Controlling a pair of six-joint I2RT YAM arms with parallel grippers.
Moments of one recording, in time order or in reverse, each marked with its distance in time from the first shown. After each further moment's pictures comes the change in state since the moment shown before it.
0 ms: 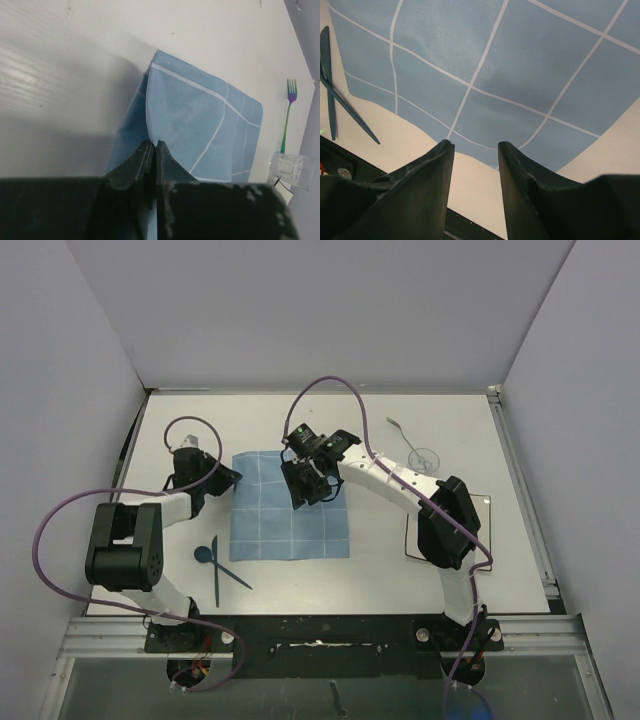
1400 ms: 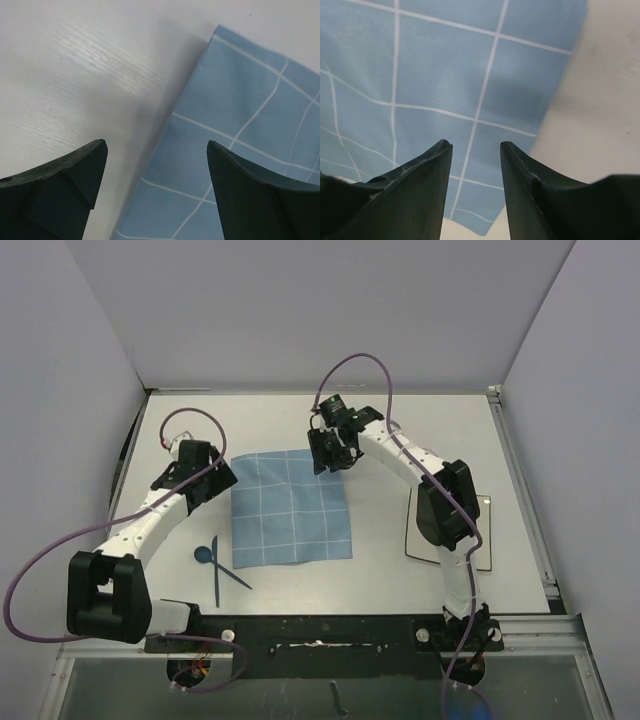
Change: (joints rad) left arm -0.134 -0.298 0.245 -0.772 -0.481 0.171; right arm -0.247 0.124 0.103 0.078 0.007 -0.097
